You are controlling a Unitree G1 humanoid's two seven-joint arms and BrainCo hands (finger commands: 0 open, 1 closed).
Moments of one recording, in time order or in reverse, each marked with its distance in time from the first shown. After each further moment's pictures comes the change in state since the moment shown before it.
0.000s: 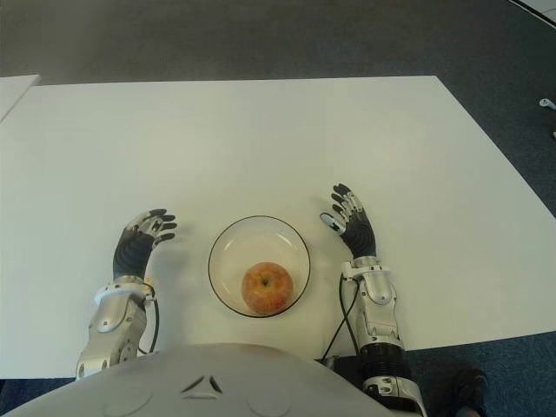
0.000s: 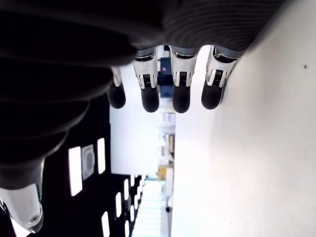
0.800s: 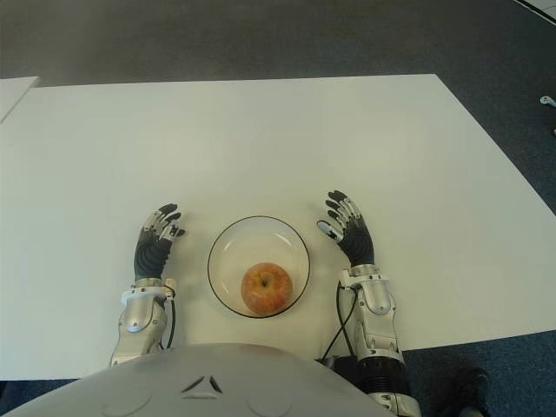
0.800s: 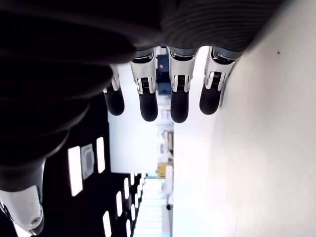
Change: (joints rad) left arm -0.073 0.033 -0.051 0.391 0.166 -0.458 0.059; right arm 0.093 0.028 0.016 -0.122 0.005 0.039 -0.001
